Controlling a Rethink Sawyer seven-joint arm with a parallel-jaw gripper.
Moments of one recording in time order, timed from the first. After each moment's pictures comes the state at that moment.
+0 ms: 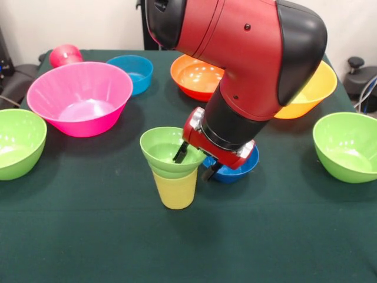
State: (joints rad) arm 0.04 -0.03 -0.47 0.76 0.13 1.00 2.07
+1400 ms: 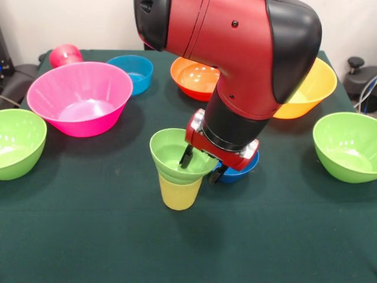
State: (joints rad) arm 0.01 -0.06 -0.39 0.76 0.12 1.00 2.07
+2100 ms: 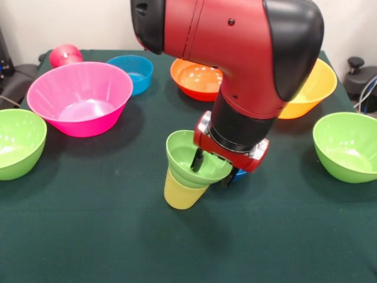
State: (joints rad) arm -0.02 -0.08 -0.31 0.76 0.13 1.02 2.07
